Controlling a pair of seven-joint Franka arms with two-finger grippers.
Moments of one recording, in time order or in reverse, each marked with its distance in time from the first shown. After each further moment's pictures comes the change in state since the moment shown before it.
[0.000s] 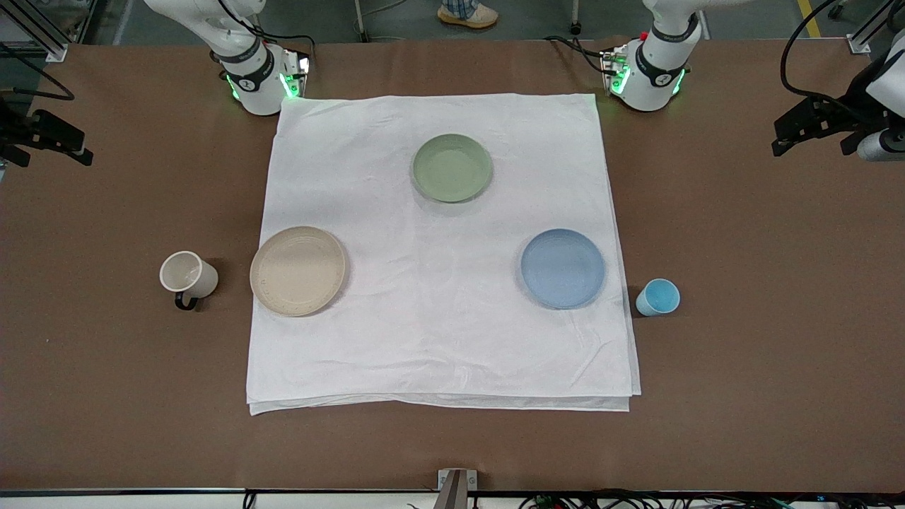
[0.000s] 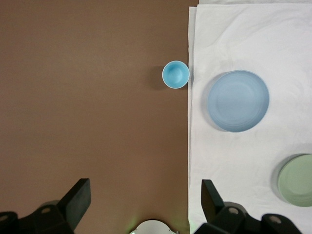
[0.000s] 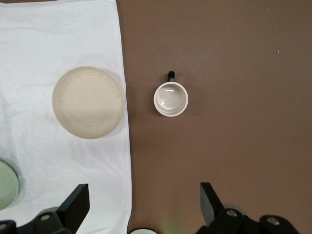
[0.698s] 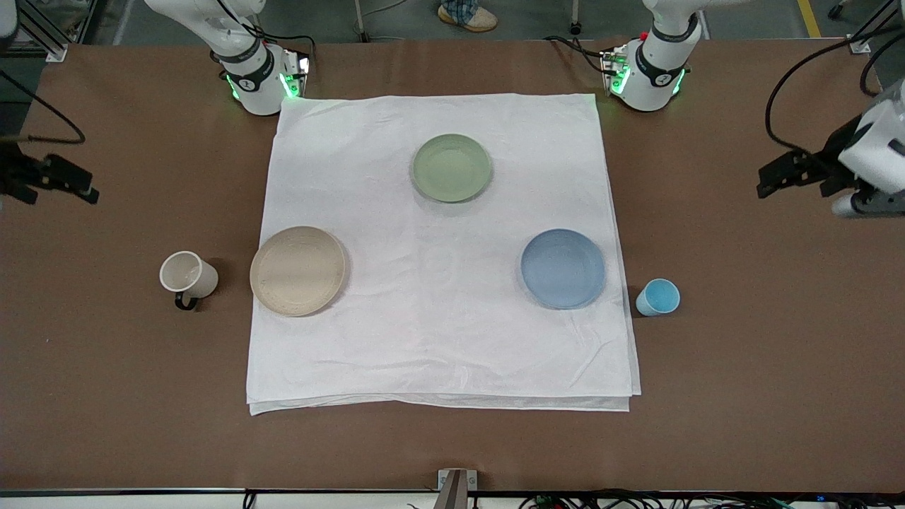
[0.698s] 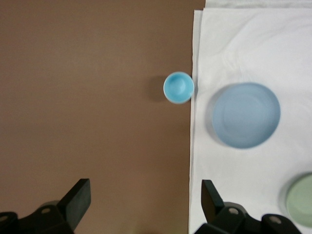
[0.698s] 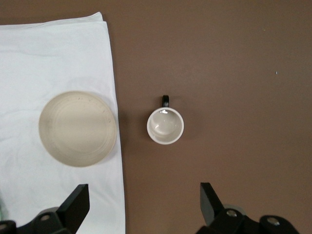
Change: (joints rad) left arm 0.014 0.121 0.002 -0.096 0.000 0.212 -0.004; right arm -0.008 0.168 -0.010 -0.005 -0.008 0.216 0.000
